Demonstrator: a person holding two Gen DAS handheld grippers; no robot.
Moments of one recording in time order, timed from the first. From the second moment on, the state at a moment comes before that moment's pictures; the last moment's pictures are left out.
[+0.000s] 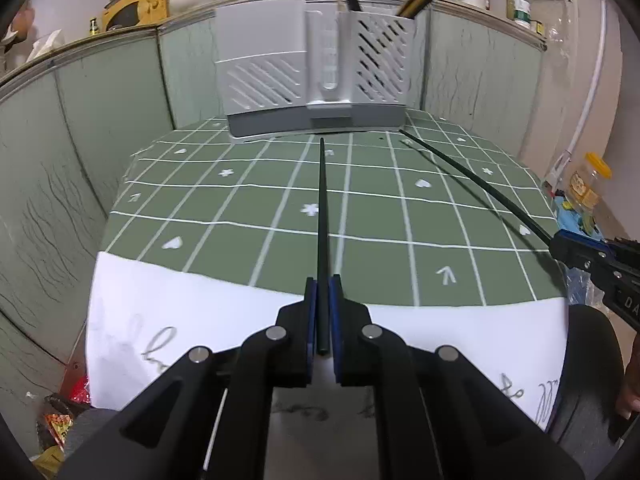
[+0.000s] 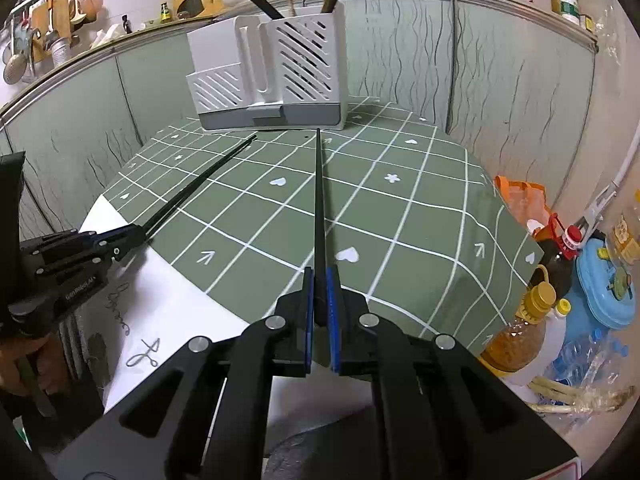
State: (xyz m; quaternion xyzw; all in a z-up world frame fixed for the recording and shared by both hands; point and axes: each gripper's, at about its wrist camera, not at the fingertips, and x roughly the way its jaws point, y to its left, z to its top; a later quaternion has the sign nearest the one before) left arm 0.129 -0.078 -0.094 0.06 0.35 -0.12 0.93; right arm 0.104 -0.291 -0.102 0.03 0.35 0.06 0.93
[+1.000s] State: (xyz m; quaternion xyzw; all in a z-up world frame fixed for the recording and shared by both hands) left arm 0.134 -0.036 0.025 0.06 0.31 -0.12 0.94; right arm 0.101 -0.282 0.008 0.02 0.29 0.09 0.95
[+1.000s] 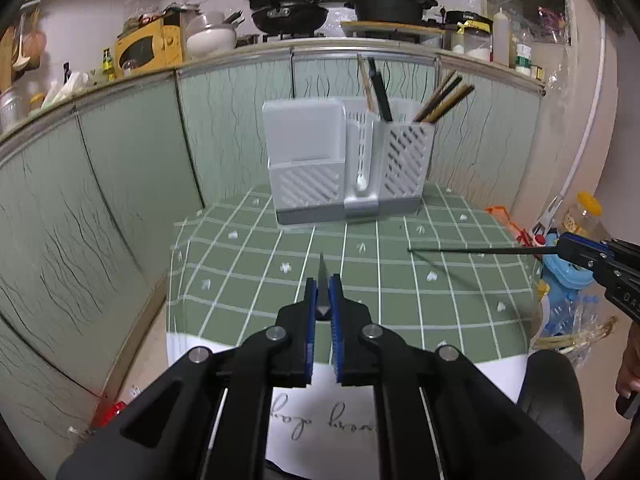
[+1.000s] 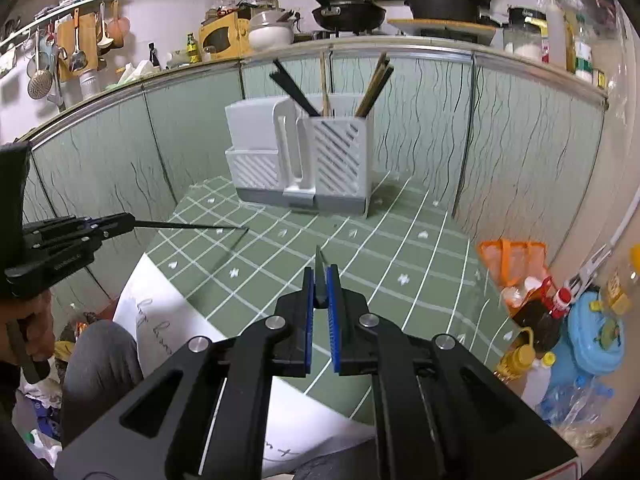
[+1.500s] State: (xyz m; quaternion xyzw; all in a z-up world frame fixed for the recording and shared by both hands) left arm 0.160 -0.036 0.099 0.05 0.28 -0.15 0.95; right arm 0.126 -0.286 0.089 0.02 0.25 0.09 0.96
